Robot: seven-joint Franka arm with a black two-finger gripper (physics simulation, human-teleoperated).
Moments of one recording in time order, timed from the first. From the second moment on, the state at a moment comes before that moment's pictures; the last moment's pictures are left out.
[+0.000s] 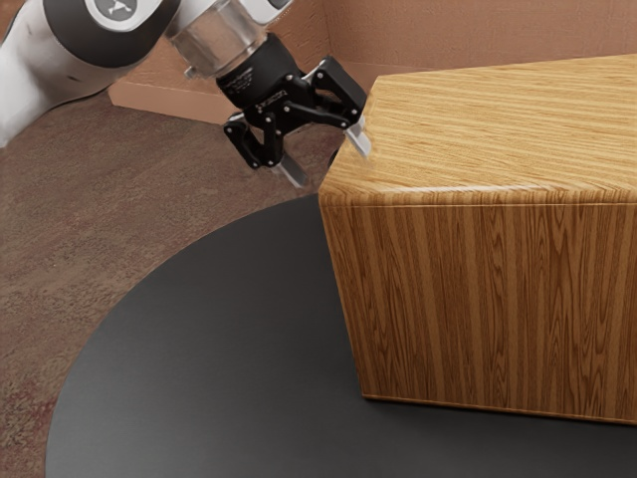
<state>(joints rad) -0.28 0.10 0.44 -1.23 -0.39 1.61 -0.42</state>
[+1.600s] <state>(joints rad) 0.55 0.41 -0.42 -1.07 -0.48 1.69 -0.14</state>
